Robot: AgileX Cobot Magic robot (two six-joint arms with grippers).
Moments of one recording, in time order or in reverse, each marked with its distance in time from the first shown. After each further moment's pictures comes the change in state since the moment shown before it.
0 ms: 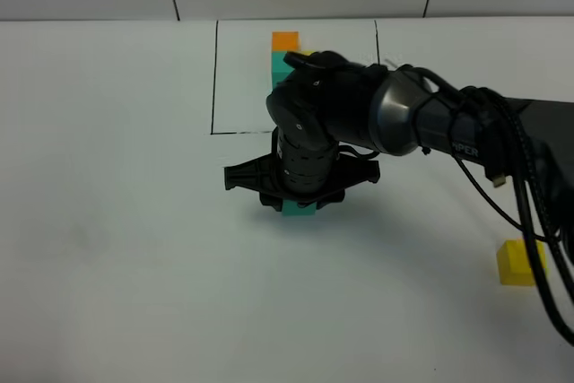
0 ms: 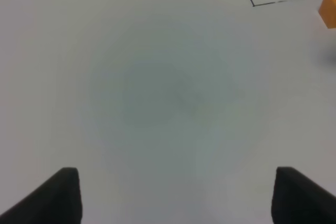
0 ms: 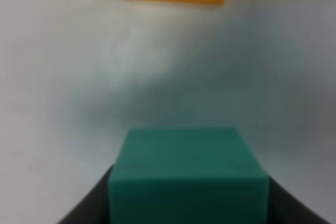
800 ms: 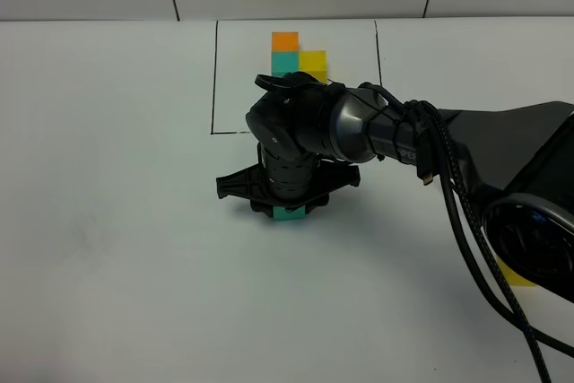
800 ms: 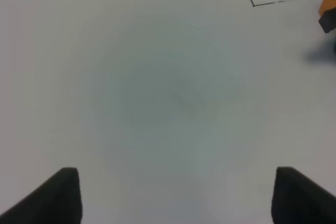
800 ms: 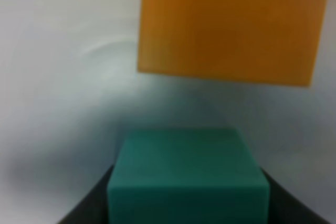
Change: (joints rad) left arm 0.000 0.000 0.000 0.000 -0.001 0.000; right arm -0.001 0.159 -0.107 -0.040 -0.020 0.002
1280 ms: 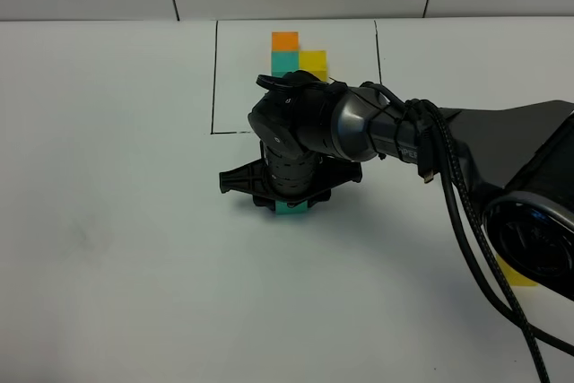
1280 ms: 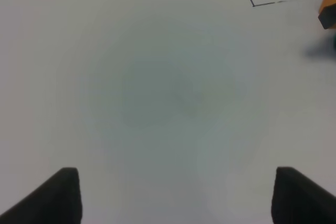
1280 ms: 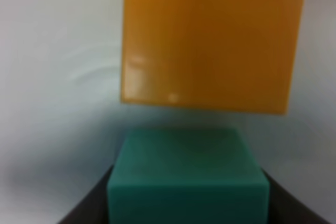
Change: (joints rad) left arm 0.000 0.000 0.000 0.000 0.000 0.000; right arm -0.006 0.001 0.000 -0.029 -0.017 0.028
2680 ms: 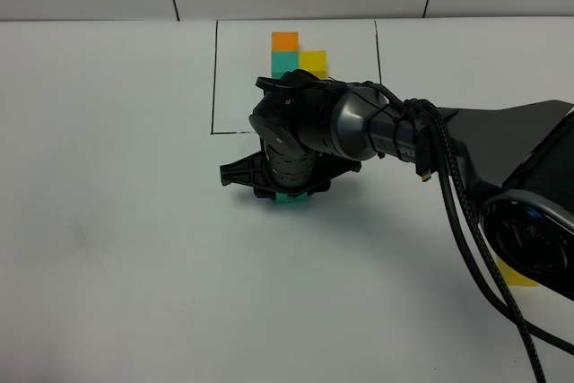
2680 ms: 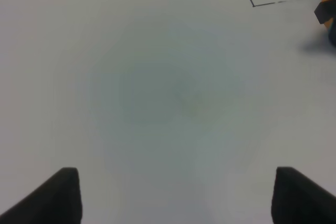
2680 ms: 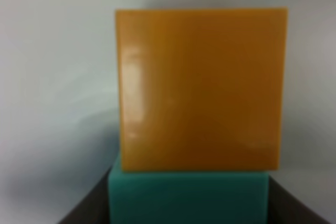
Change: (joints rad) left arm 0.000 0.000 0.000 0.000 0.000 -0.001; right arm -0.006 0.014 -0.009 -0.061 -0.042 0.010
